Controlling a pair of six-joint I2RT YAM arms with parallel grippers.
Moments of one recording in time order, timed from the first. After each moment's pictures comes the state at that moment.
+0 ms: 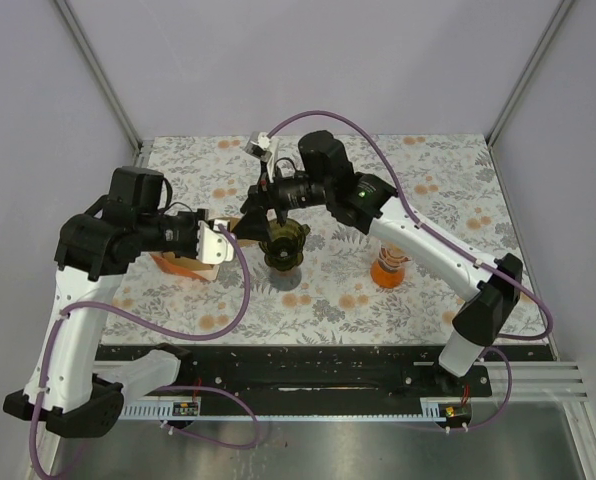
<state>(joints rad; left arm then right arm) -0.32 1.08 1.61 -1.36 0.64 1.33 0.86 1.69 1.76 -0.34 -0.68 0.20</state>
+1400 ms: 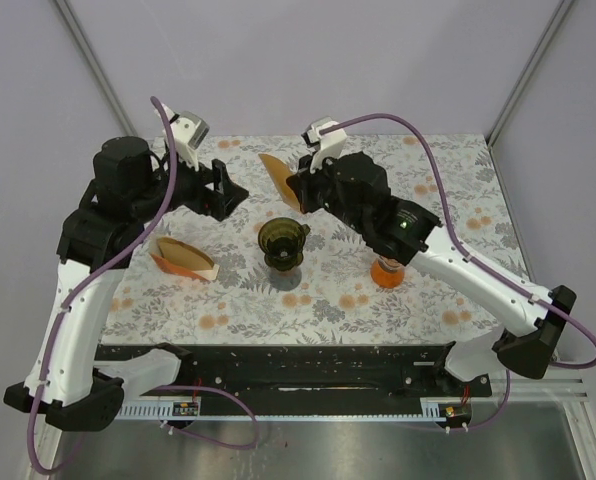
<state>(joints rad) -0.35 1.10 1.65 -0.89 0.37 0.04 0.92 1.42 1.56 -0.30 0.18 0.20</state>
